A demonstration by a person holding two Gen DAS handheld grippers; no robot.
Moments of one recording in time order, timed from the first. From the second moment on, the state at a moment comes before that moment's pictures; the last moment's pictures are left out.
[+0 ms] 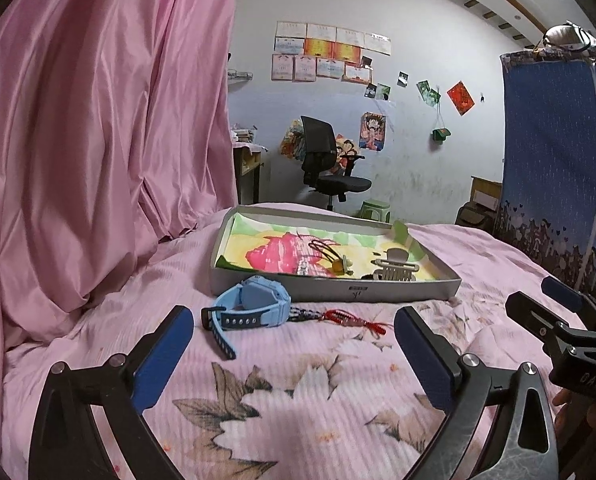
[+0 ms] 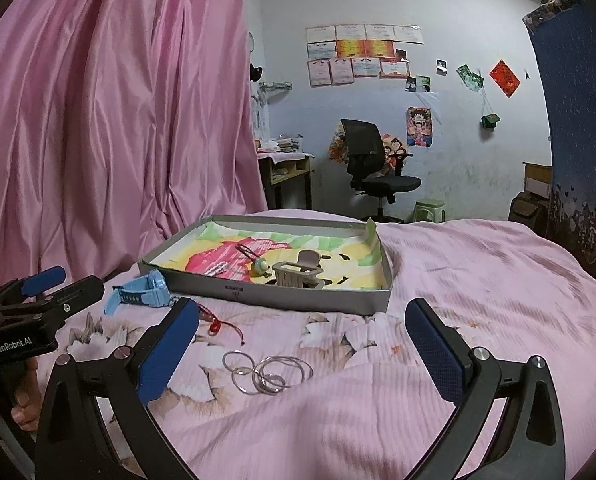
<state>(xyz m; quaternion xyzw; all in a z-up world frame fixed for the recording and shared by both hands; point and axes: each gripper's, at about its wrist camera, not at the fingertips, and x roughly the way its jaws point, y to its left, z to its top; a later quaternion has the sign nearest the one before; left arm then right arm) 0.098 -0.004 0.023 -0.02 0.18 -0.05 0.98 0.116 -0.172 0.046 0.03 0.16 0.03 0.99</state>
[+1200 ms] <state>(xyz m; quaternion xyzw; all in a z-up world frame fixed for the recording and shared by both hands) 0.148 -0.023 0.009 0.02 0.28 -0.10 0.95 0.154 -0.192 0.018 0.03 0.29 0.05 0.96</state>
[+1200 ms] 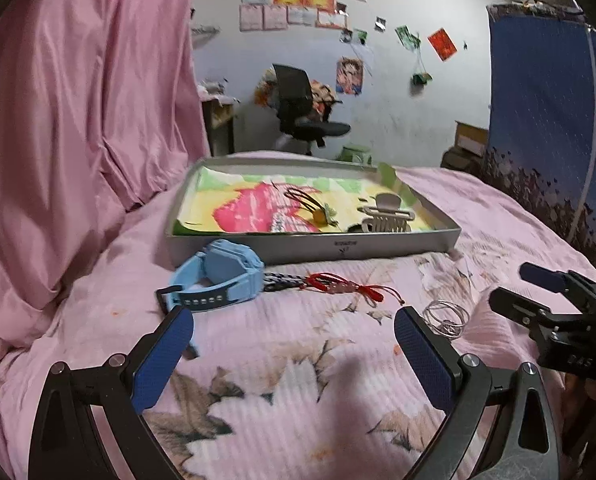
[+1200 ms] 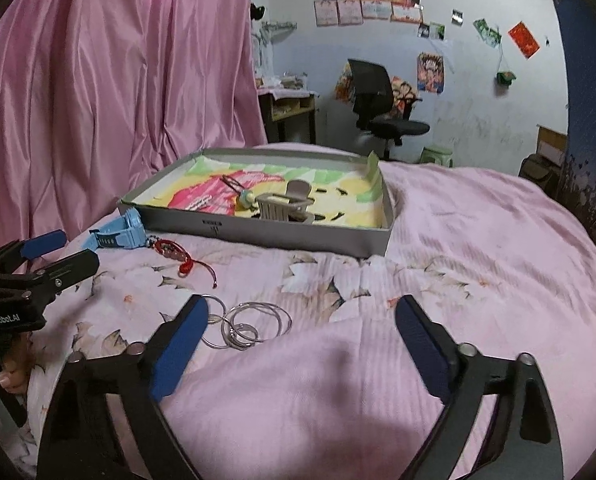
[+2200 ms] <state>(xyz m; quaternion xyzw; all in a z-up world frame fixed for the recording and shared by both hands) 0.225 -0.066 -0.018 -0.01 0.42 -0.18 0.89 0.209 -0.184 -0.016 0.03 0.40 0.12 0.91</state>
